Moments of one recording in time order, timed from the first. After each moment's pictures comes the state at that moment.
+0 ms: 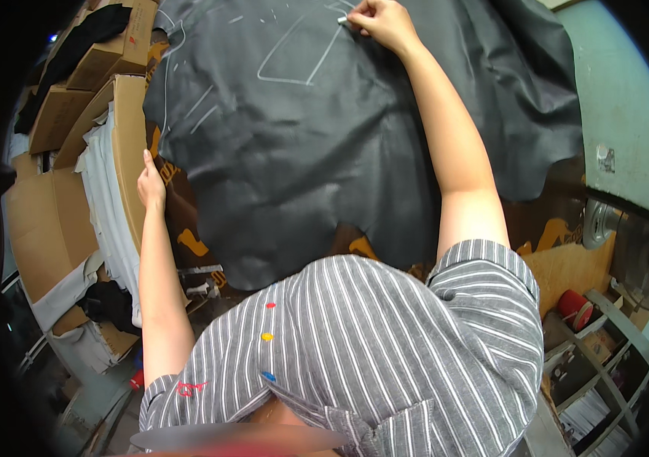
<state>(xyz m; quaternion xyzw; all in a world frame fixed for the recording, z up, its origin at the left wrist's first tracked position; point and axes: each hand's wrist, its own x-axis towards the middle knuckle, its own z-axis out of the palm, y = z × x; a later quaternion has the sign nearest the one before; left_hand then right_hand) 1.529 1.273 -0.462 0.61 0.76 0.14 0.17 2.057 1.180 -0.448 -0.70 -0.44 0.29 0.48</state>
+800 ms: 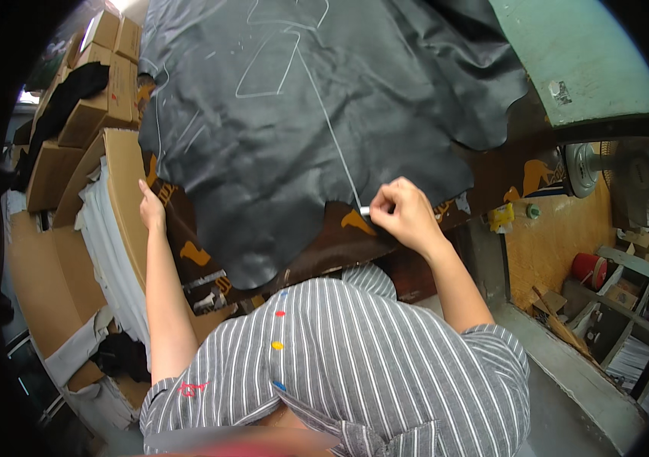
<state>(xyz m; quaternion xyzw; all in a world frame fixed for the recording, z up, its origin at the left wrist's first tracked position) 1.524 1.279 -0.473 0.61 0.75 0.14 0.22 1.868 0.859 -0.377 -0.80 -0.43 0.27 0.33</state>
